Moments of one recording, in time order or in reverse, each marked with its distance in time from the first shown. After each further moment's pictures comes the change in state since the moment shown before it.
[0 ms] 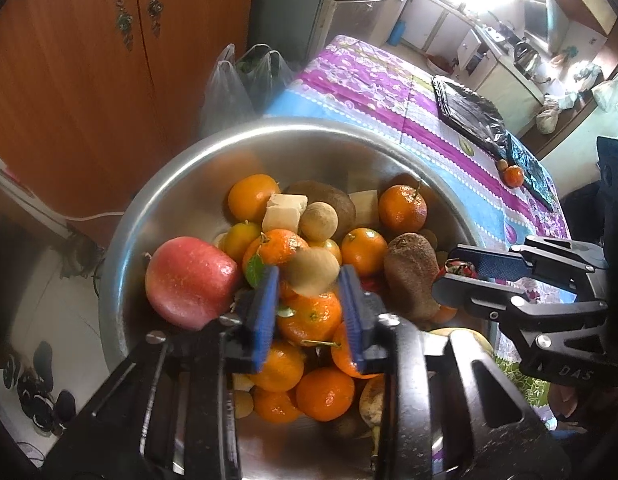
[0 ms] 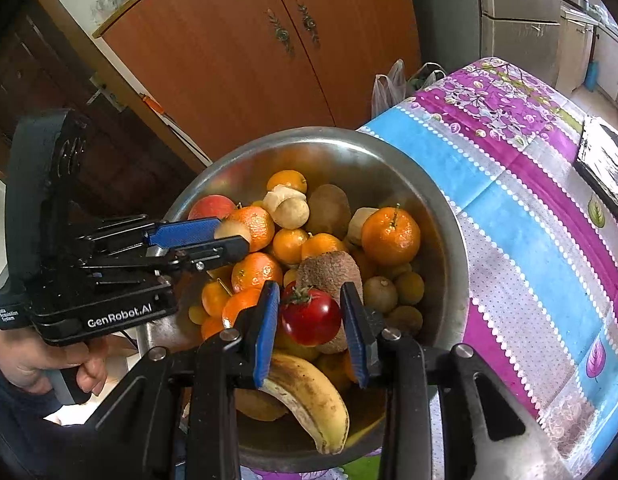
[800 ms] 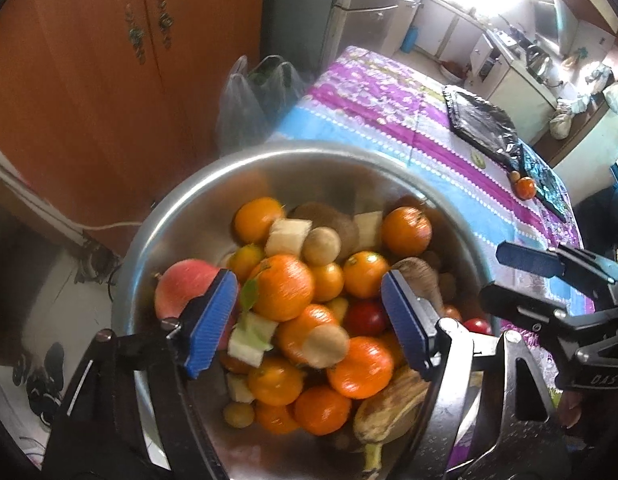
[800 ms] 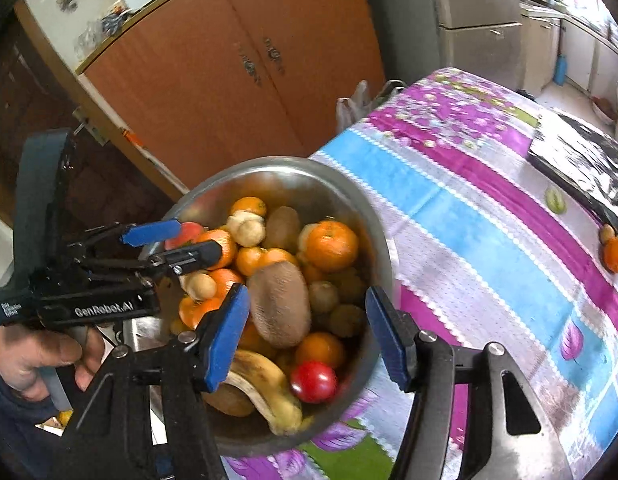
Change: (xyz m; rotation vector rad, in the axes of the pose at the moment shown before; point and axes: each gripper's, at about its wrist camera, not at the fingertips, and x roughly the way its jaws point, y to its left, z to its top) left arm -0.003 -0.017 0.017 0.021 -0.026 0.052; right arm -0.036 -0.032 -0.013 0.089 -0.103 -0.068
